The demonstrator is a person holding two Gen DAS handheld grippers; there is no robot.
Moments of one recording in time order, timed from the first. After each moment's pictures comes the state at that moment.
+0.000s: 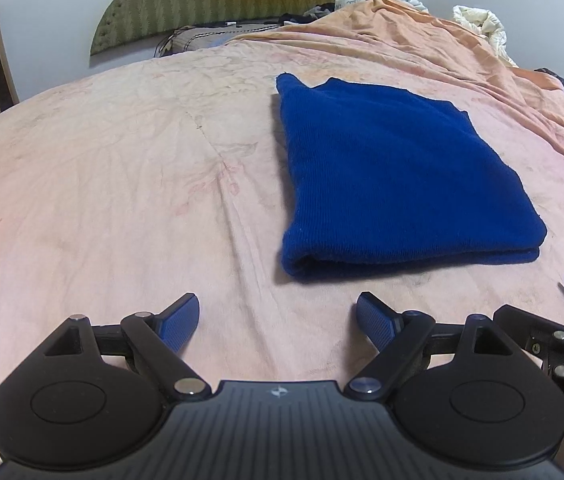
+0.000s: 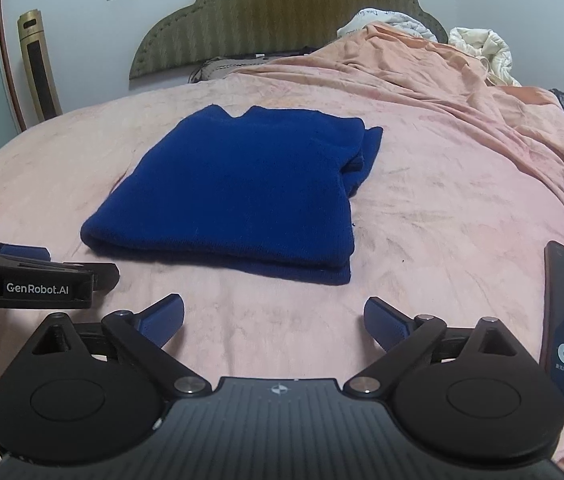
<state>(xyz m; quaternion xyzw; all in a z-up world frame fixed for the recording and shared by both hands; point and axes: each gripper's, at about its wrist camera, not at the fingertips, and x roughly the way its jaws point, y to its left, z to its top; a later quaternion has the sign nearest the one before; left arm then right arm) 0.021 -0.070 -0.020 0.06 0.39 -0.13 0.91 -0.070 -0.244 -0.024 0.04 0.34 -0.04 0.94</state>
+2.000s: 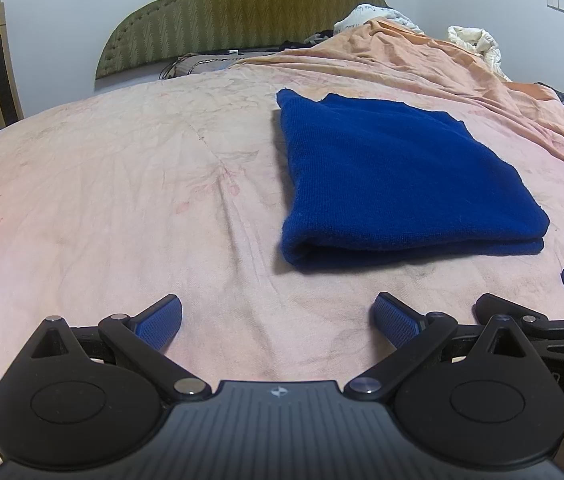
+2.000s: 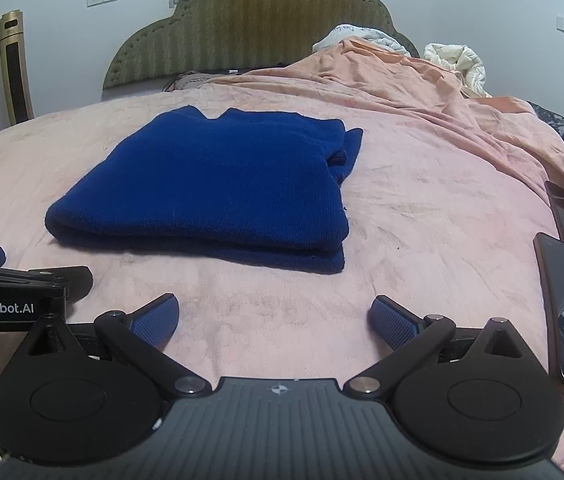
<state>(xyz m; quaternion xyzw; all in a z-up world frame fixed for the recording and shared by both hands) 0.007 -0.068 -0.038 0.06 0.34 -0.13 0.93 -0.069 -0.235 -0.053 0.02 0.30 -0.09 0.95</state>
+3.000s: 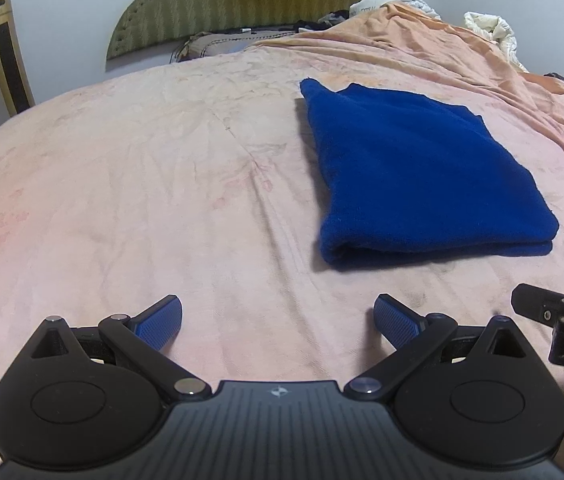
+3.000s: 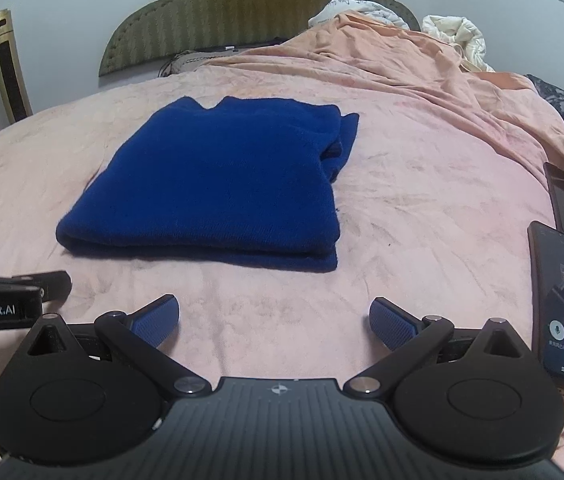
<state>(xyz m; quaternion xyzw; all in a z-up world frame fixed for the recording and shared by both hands) 0.015 -0.052 -0.018 0.07 0.38 -0.11 0.92 -0.067 -0.245 -0.028 0.05 0.35 -0.08 0.93</state>
